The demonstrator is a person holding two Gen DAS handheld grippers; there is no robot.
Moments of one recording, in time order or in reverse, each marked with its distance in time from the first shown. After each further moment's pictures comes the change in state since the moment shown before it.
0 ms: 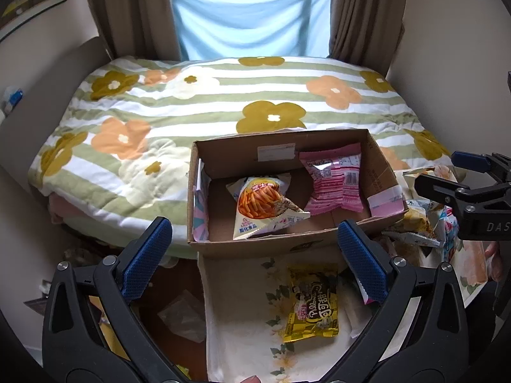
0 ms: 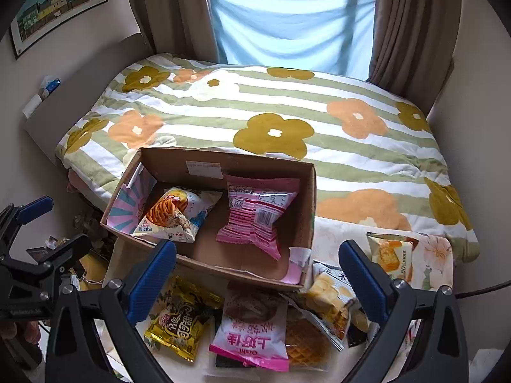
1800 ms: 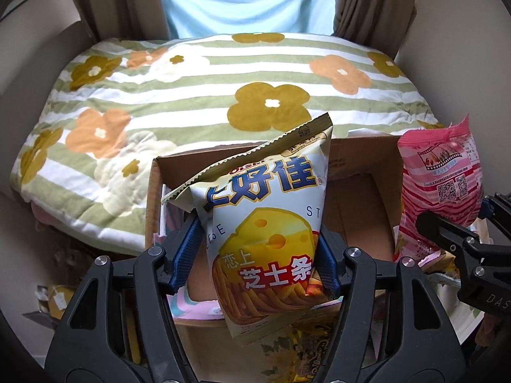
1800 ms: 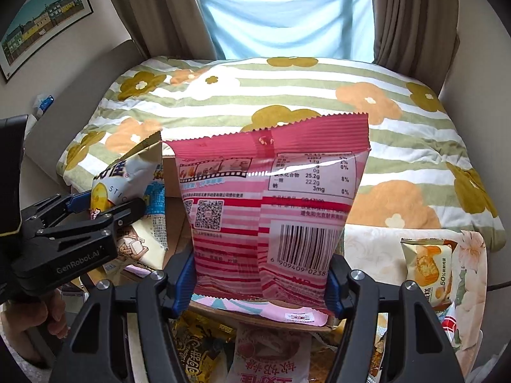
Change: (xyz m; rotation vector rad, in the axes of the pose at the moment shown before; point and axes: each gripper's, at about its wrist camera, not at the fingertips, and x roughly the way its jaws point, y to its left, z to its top) left arm 0.131 -0.009 0.053 0.021 0.111 -0.007; right arm 0.071 -0.015 0.017 0.084 0.026 0.078
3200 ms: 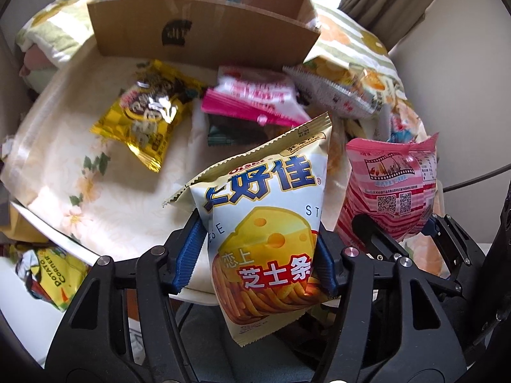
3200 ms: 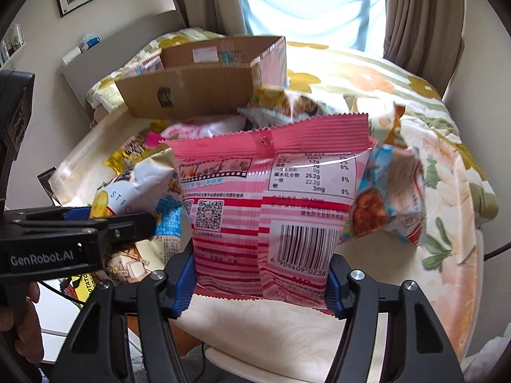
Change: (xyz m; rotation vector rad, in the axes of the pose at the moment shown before) left arm -0.062 -0.179 -0.245 -0.347 0.122 -0.123; right arm -0.081 -0.098 -0.250 -0.197 -0.021 0.057
